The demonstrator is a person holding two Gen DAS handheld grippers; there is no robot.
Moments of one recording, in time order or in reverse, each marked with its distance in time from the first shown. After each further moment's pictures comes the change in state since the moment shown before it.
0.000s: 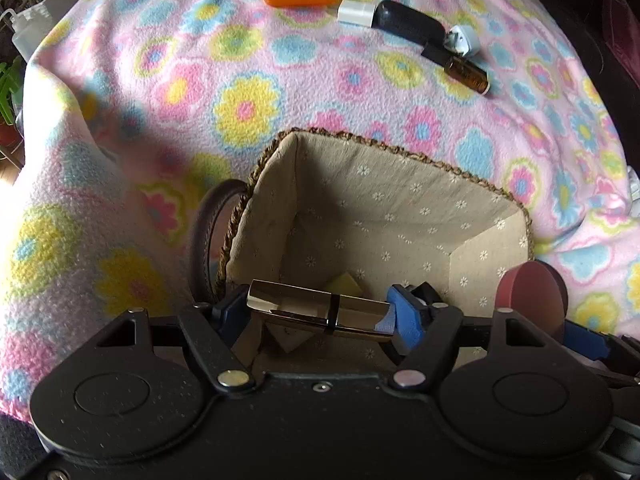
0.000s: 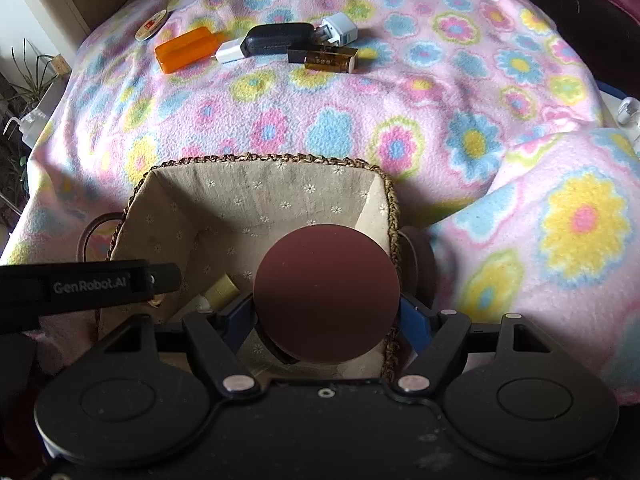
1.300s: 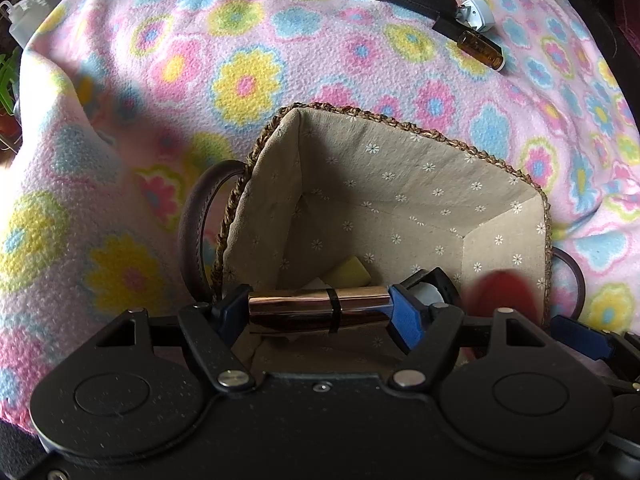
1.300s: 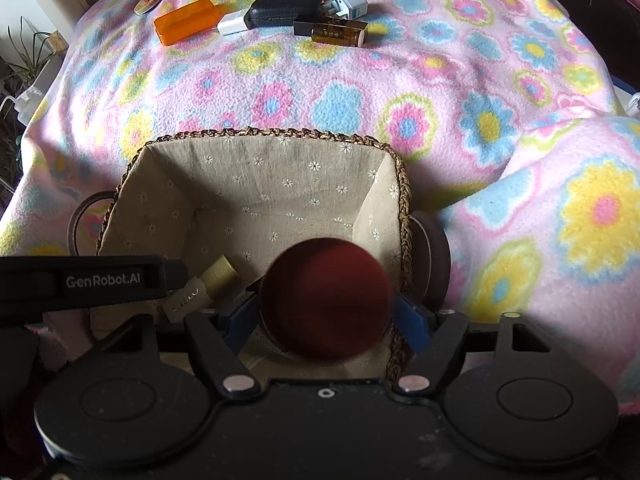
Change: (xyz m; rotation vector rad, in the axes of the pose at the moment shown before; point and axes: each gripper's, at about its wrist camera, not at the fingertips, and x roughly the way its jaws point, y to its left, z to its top) left arm 0.011 -0.002 0.001 0.001 0.063 0.027; right arm 0.015 0.003 0.001 -0.024 0.059 -0.006
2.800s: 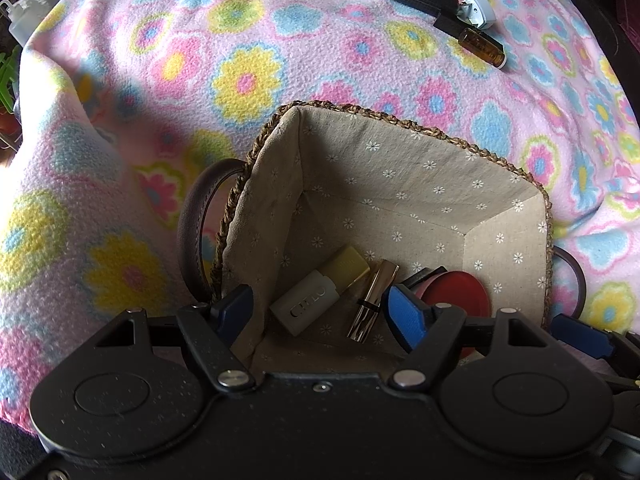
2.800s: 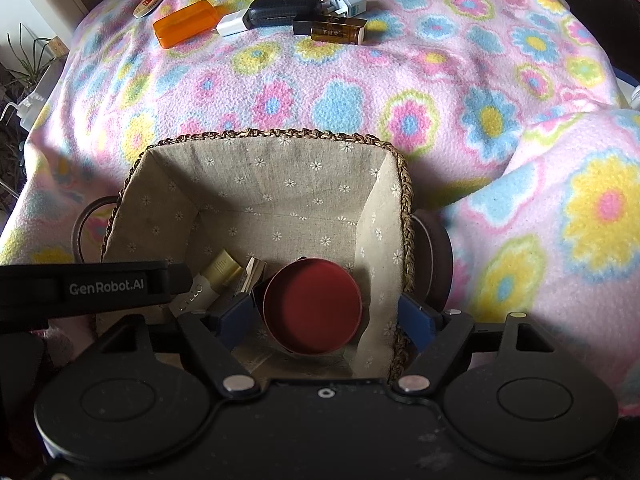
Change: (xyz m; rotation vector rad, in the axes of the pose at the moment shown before) left arm 0.000 0.000 0.000 0.003 0.005 -0.001; right arm 0.000 -0.001 -0.001 0.016 0.006 0.021
